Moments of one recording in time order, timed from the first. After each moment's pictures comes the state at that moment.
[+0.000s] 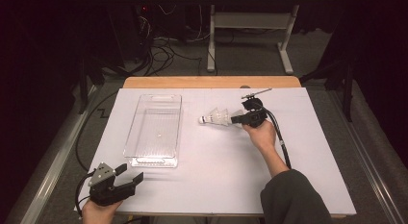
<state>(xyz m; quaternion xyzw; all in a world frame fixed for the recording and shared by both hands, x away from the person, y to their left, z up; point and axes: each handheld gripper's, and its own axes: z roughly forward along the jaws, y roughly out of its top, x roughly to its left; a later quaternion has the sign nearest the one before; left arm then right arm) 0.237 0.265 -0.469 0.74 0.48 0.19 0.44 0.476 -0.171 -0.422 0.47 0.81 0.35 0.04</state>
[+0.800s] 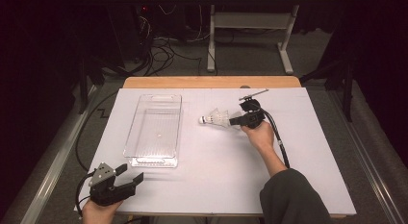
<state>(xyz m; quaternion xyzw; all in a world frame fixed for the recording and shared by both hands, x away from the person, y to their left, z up) 0.237 0.265 -0.469 0.74 0.48 0.19 0.43 0.479 -0.167 -0.430 0.47 0.82 0.34 0.03</state>
